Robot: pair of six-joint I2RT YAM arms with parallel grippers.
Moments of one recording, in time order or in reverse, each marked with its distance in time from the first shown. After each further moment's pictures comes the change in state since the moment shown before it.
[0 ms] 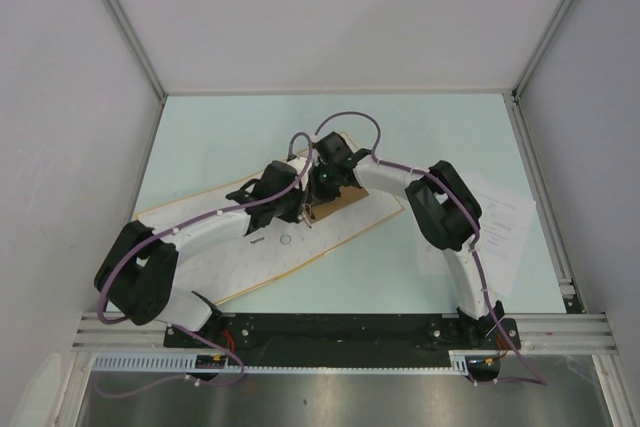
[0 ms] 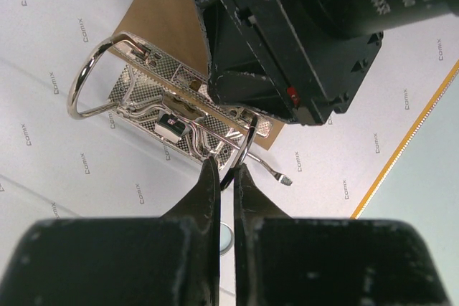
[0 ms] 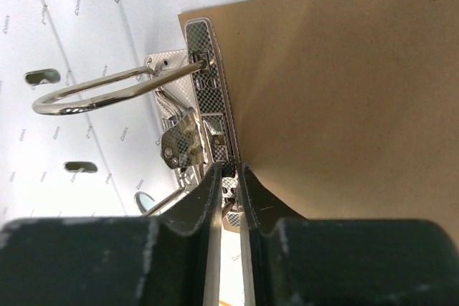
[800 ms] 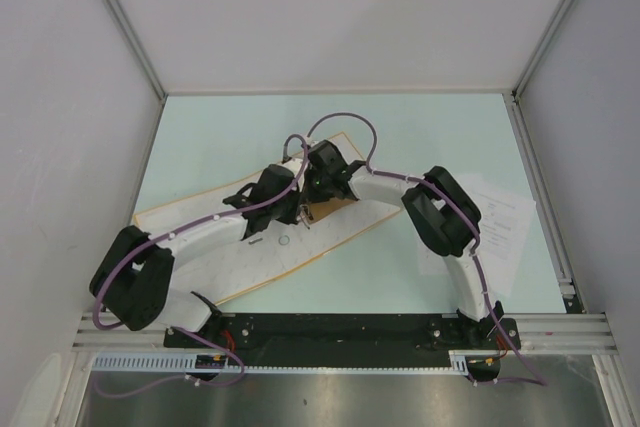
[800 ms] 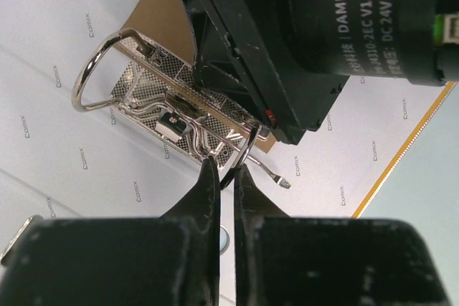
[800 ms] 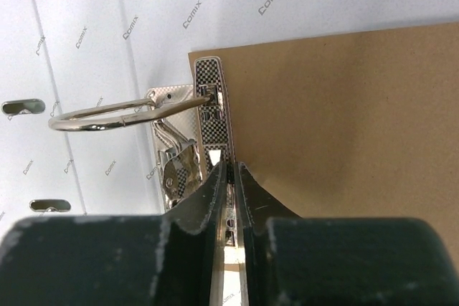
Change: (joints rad) left arm 0.000 -0.035 -0.044 0.032 -0.027 -0.036; right arm 0.074 -0.031 -0.082 0.159 0.205 -0.048
